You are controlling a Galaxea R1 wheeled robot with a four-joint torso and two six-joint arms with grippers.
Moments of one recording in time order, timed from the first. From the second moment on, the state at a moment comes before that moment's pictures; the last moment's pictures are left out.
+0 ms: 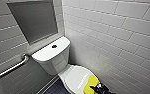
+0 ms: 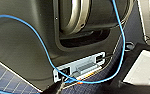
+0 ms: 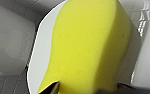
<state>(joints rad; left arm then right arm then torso) 1.72 2.86 -2.25 0.13 -0.07 0.06 -0.74 2.74 -2.10 0.13 0.18 0.37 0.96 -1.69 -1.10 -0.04</state>
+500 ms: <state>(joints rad) 1.72 2.86 -2.25 0.13 -0.07 0.06 -0.80 2.77 -2.15 0.02 0.34 0.37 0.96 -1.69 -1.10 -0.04</state>
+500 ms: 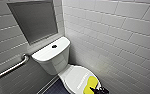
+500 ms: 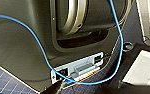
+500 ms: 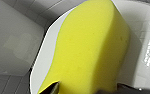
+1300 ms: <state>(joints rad) 1.72 2.87 -2.25 0.13 -0.06 0.06 -0.82 2.72 -2.10 0.00 0.35 0.38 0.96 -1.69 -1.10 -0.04</state>
